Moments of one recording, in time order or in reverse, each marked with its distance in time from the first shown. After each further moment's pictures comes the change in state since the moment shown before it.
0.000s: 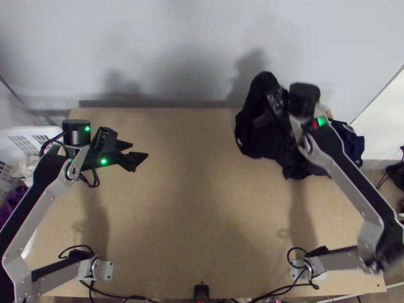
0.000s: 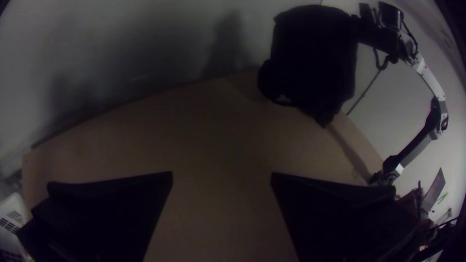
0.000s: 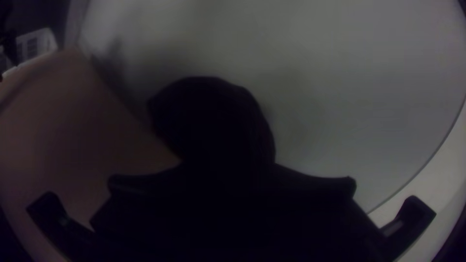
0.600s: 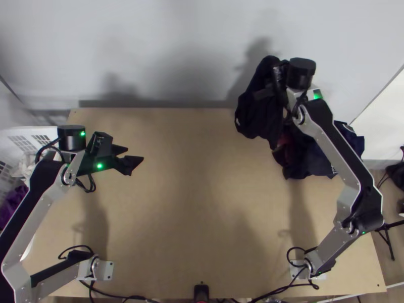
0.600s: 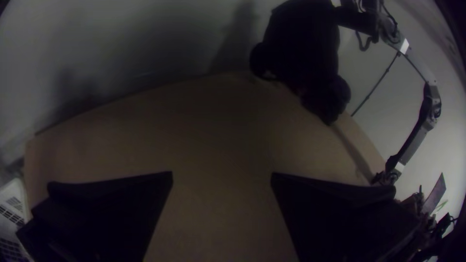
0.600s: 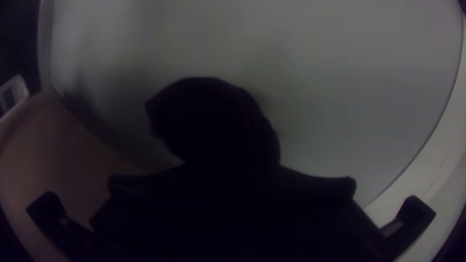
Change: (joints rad) left arm 0.042 -0.048 -0.061 -0.006 0.000 0.000; right arm -0.103 0.263 0.299 -0.010 -0.014 0.181
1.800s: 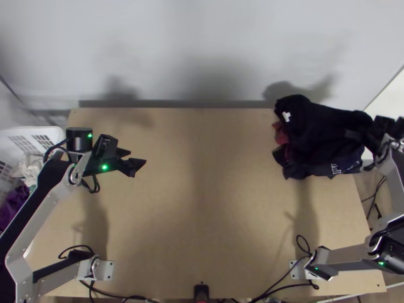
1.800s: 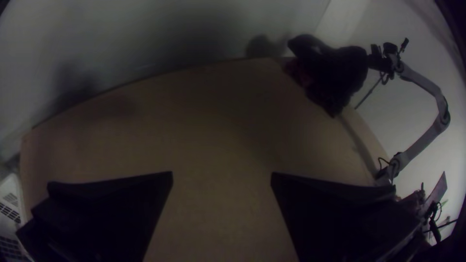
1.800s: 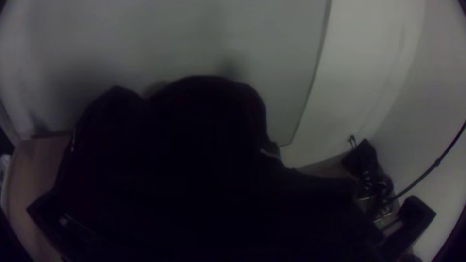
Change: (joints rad) left arm -0.023 0.035 -0.035 0.029 -0.027 0.001; right arm -0.809 -0.259 -0.611 0.119 -0.472 0.138
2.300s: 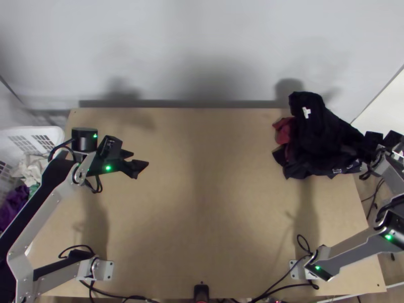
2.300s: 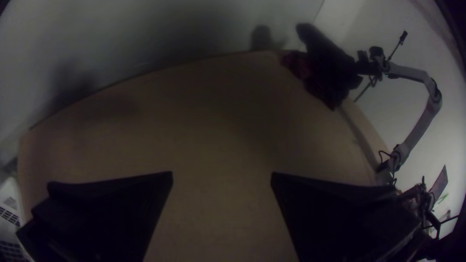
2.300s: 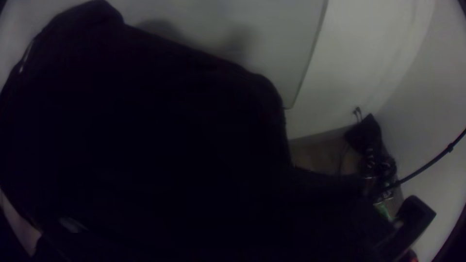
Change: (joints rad) left arm -0.028 0.019 -0.001 -0.003 -0.013 0.014; right arm -0.078 0.217 -0.042 0.056 -0.037 -0.121
